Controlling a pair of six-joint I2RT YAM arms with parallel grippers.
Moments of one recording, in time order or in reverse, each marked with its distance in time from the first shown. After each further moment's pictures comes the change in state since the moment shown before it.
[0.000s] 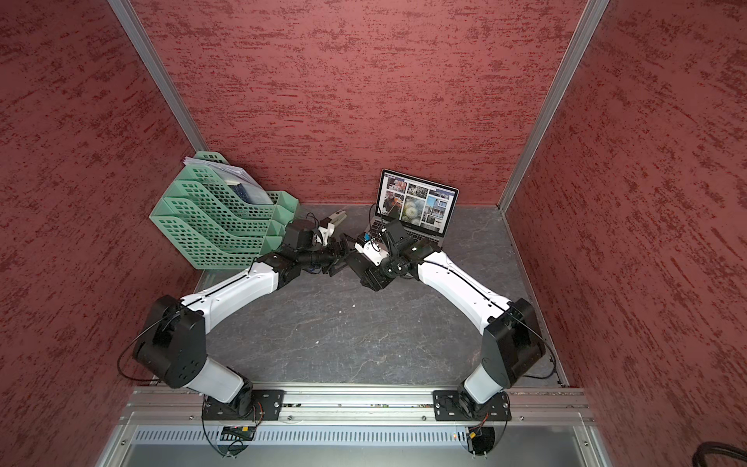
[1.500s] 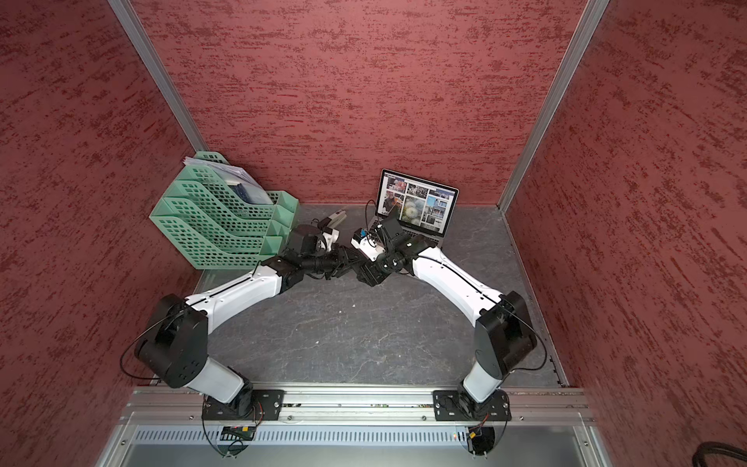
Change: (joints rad) left arm -0.024 0.003 -0.032 0.007 0.009 -0.005; right arm 0.000 0.058 0.049 0.021 0.002 -0.002
